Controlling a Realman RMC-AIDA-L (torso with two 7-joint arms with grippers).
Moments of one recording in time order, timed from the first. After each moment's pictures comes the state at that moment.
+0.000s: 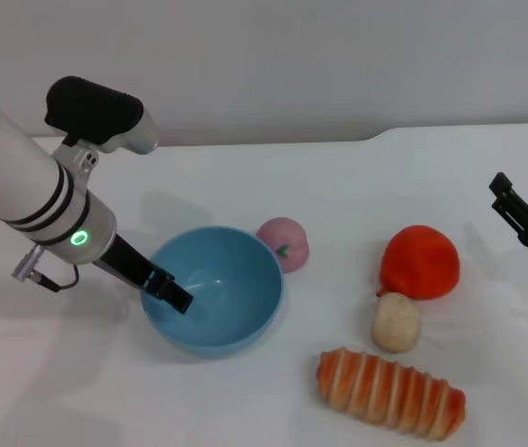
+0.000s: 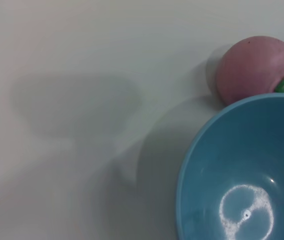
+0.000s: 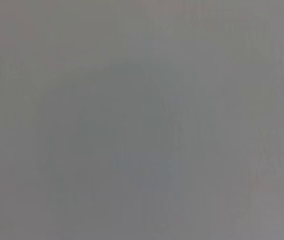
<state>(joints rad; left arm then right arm) -0.76 -2.06 -1.74 -0.88 2.61 -1.25 0.47 0.43 2.08 -0.94 0.02 -0.70 -1.26 0.54</state>
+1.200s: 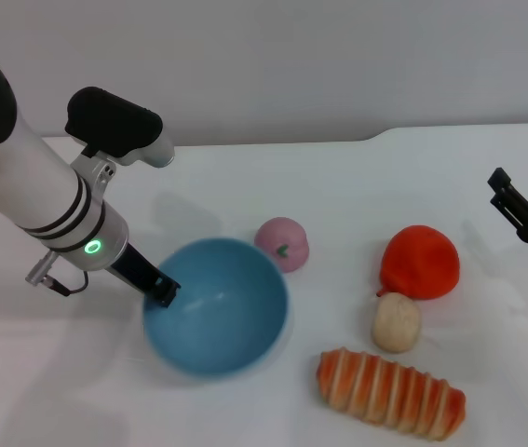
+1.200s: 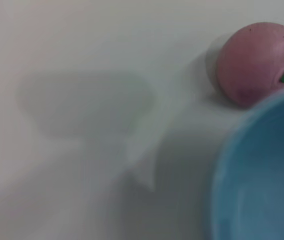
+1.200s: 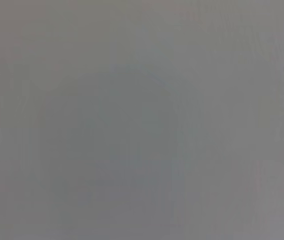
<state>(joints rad) -0.79 -2.07 -1.68 -0.79 2.61 -1.18 0.49 0.43 2.08 -0.93 0.02 -0.70 -1.27 0.54</state>
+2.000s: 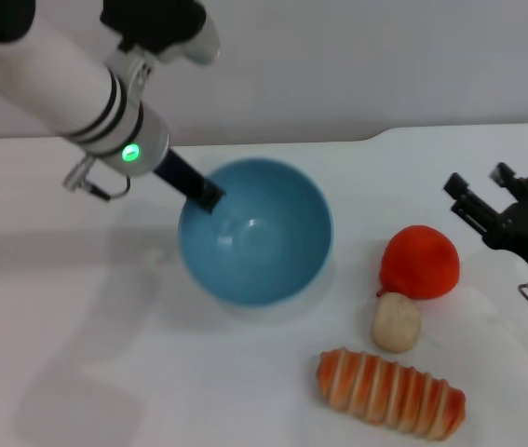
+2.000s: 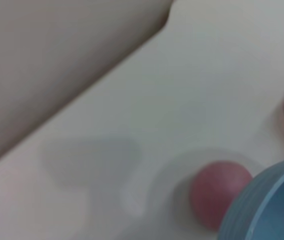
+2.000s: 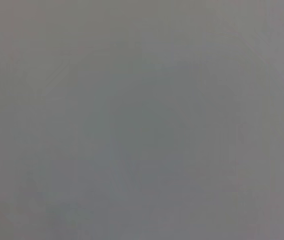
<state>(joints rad) -0.89 -2.05 -1.71 -0.96 2.60 -1.21 0.49 0.44 2.07 -0.94 -0.01 -0.88 -1.33 0.68</state>
